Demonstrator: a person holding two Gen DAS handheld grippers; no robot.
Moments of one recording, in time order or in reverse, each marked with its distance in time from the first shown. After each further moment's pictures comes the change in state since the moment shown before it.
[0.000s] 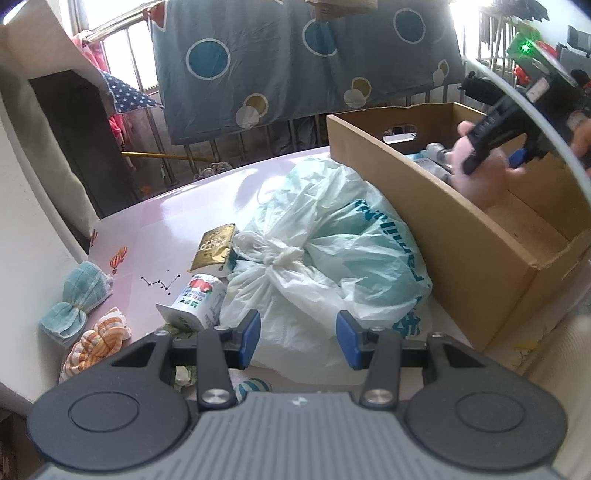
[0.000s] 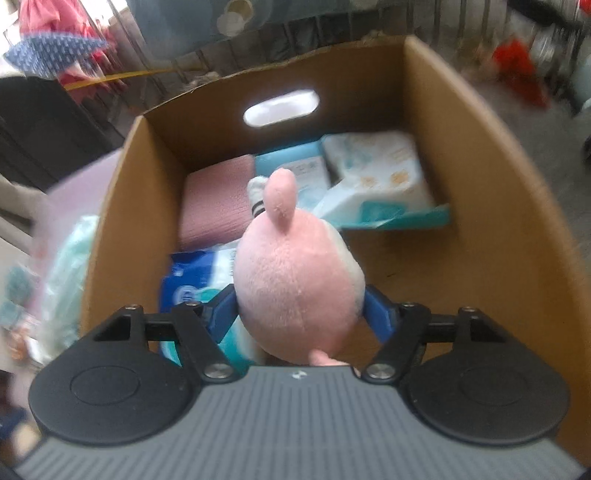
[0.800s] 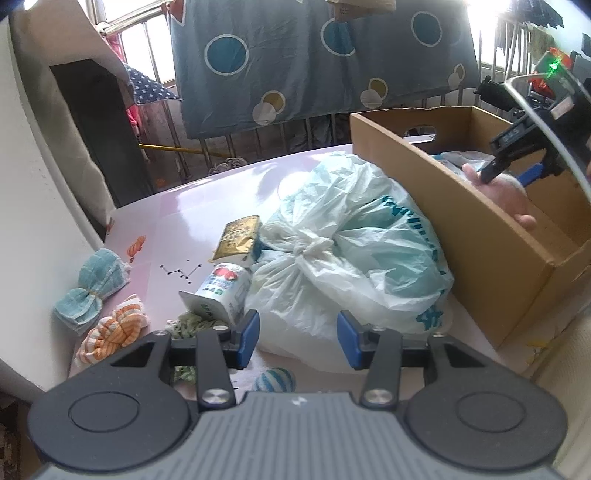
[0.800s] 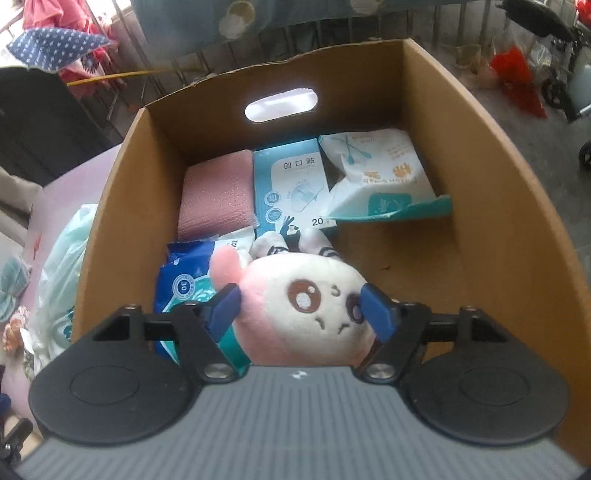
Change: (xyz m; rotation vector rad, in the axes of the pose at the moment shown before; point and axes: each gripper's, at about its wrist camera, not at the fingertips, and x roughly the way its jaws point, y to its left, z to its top) left arm -0.007 0.018 -0.009 -0.032 0.004 0.041; right arm -0.003 -0.010 -0.015 0.102 0.002 0.102
